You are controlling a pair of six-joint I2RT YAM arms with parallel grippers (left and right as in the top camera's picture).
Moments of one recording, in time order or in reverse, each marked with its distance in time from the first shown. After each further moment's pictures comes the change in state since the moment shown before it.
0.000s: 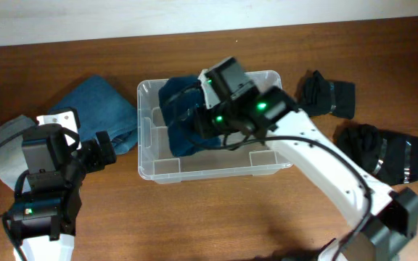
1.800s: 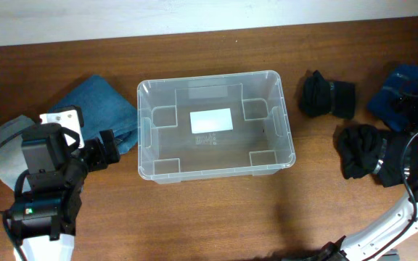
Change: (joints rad) left arm 0.000 0.000 -0.002 0.019 0.080 0.000; right arm -1.433 0.502 -0.051 0.472 -0.171 -0.351
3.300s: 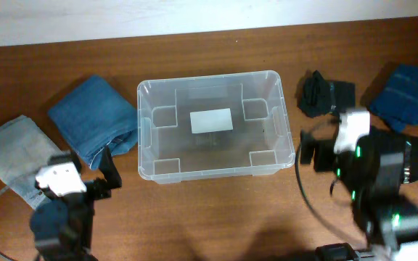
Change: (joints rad) left arm 0.000 -0.518 -0.441 0.409 -0.034 0.000; right arm 0.888 -1.371 -0.595 -0.321 0.476 -0.040
